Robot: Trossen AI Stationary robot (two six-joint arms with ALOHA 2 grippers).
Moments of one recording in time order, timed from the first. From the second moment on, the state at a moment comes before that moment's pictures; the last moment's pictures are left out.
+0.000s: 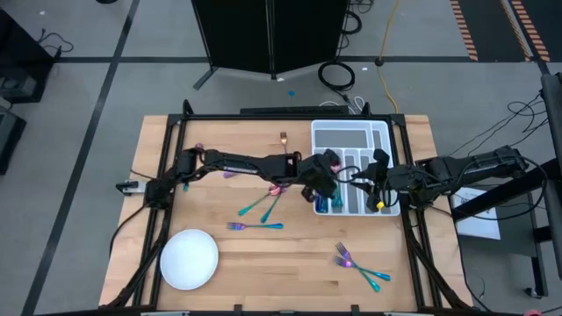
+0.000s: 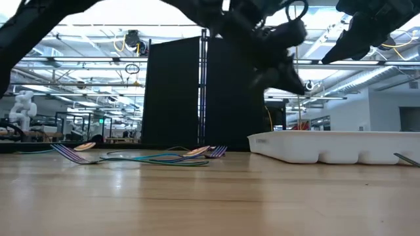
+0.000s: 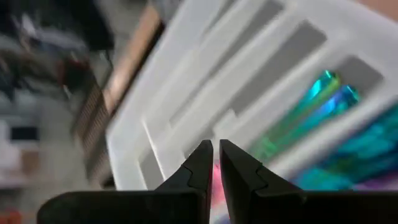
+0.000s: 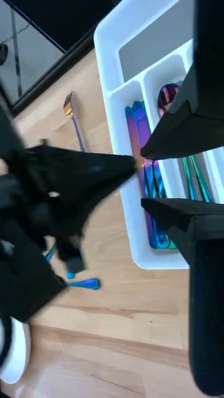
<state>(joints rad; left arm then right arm) 0.04 2.23 1.87 -0.27 -0.14 1.00 0.20 0.67 0.63 -0.59 0.38 0.28</state>
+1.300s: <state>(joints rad) 0.12 1.49 1.31 -1.09 -0.18 -0.25 0.34 0.84 0.63 -0.61 0.26 0.47</state>
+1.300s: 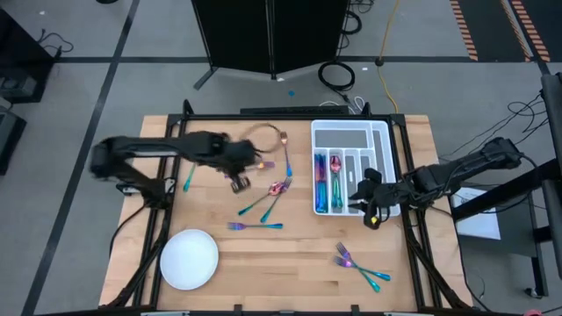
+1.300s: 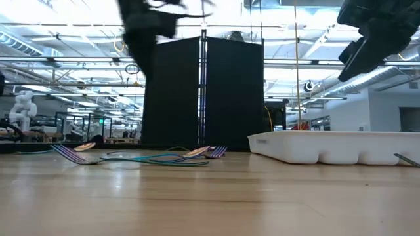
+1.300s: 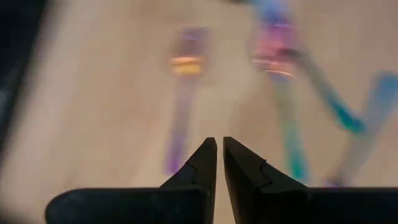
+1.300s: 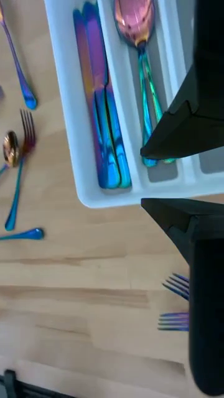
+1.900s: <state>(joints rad) 0.61 1.06 0.69 -0.91 -0.19 -0.67 0.37 0.86 0.63 -0.52 0.26 0.47</state>
